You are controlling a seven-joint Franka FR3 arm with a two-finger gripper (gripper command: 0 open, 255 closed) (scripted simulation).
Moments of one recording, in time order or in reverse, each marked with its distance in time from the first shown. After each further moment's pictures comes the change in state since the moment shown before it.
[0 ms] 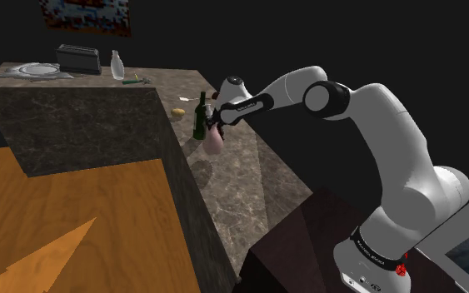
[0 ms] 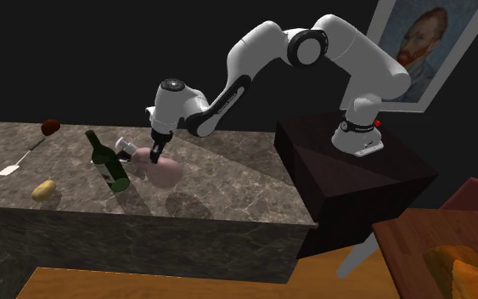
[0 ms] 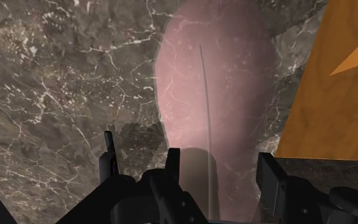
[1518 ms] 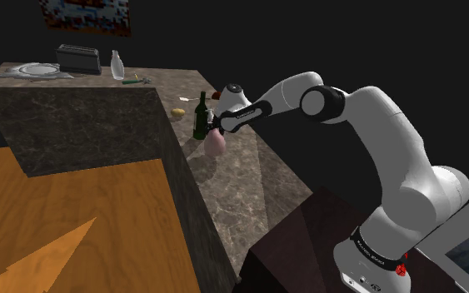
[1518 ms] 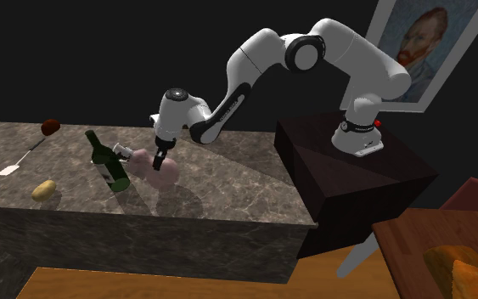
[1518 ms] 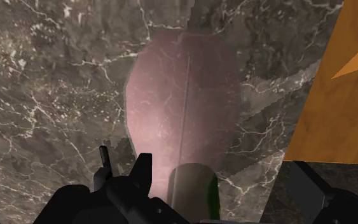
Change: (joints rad) arm 0.009 0.044 -0.020 -0.005 -0.015 0.053 0.021
